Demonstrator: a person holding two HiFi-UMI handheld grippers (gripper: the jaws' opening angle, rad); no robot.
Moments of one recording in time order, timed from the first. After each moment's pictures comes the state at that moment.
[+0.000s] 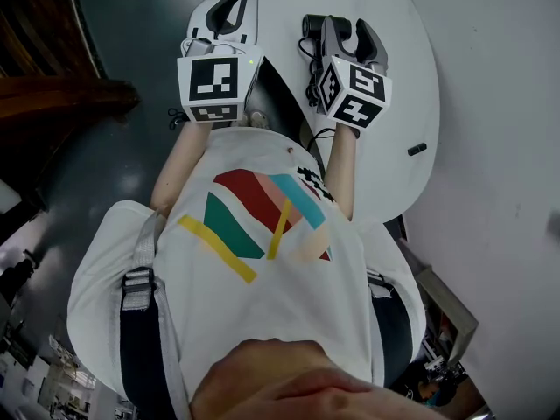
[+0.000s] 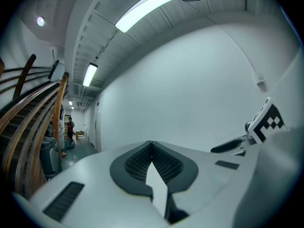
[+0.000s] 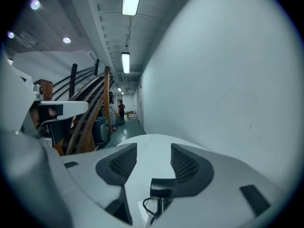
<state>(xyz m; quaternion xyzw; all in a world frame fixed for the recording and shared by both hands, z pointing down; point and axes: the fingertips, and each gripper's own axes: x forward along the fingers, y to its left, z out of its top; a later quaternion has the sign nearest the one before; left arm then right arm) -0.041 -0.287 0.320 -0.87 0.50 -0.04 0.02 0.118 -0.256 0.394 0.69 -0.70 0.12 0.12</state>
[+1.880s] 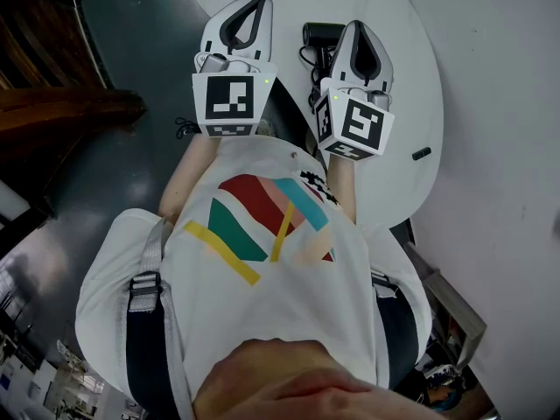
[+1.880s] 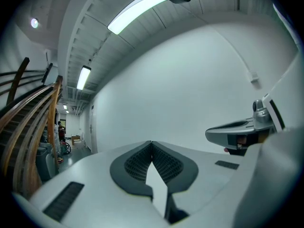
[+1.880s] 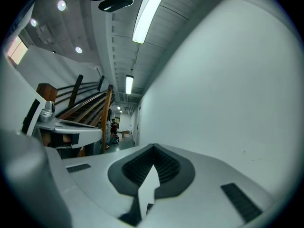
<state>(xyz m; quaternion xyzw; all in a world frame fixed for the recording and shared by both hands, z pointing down) -0.017 -0.278 0.307 -0.88 0.47 -0.04 0.04 0.108 -0.235 0.316 0.71 -0.70 -0.01 0.04</state>
